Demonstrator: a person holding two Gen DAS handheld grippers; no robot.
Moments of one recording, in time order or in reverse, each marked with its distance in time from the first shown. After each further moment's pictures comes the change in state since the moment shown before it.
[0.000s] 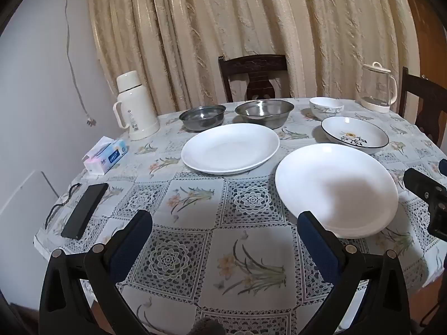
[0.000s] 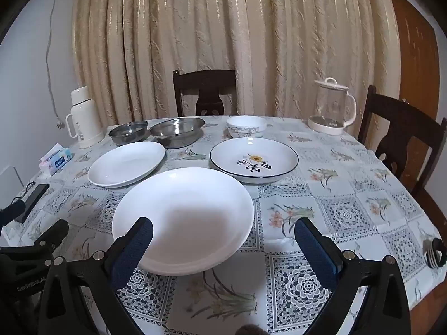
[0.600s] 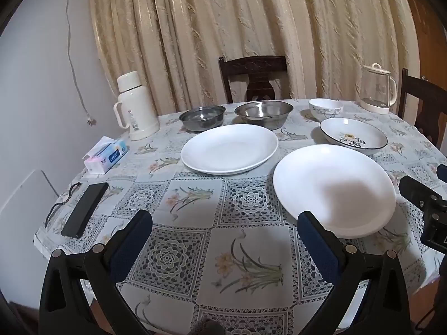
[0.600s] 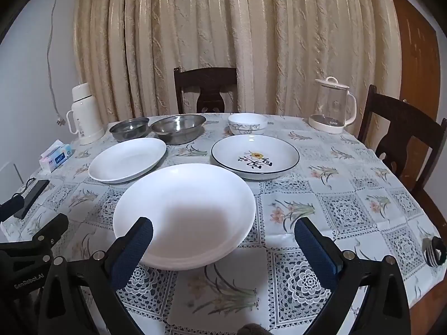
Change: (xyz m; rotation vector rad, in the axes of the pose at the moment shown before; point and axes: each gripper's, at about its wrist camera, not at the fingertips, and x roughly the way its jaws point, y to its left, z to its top) left arm -0.003 -0.003 -0.001 0.006 -0.001 0.006; right arm 0.001 0.000 -0.006 0.007 0.016 -0.004
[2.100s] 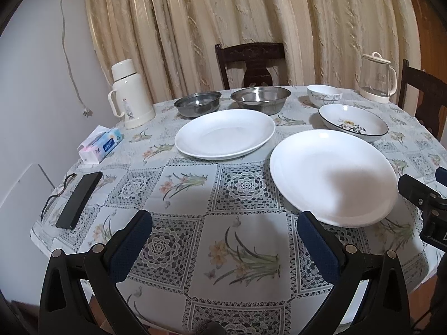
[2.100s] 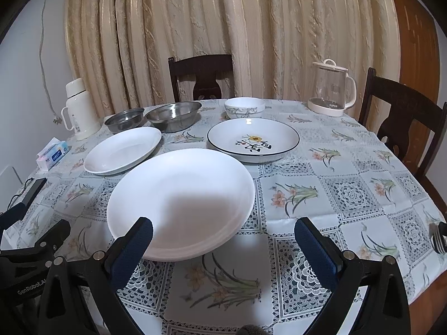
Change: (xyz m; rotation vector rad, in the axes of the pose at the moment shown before) left arm 0.012 -0.006 -0.008 0.001 0.065 -0.008; right arm 0.011 -0.008 -0.007 0.046 0.067 0.007
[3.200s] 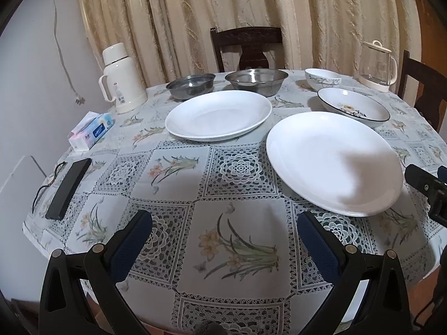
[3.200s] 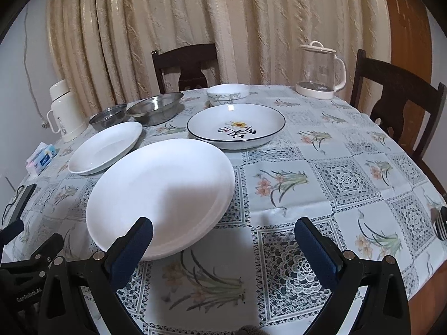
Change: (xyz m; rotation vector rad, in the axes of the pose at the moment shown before) left arm 0.020 -0.004 -0.007 0.000 0.079 -0.027; right arm 0.017 -0.021 -0.003 0.062 0.055 -0.028
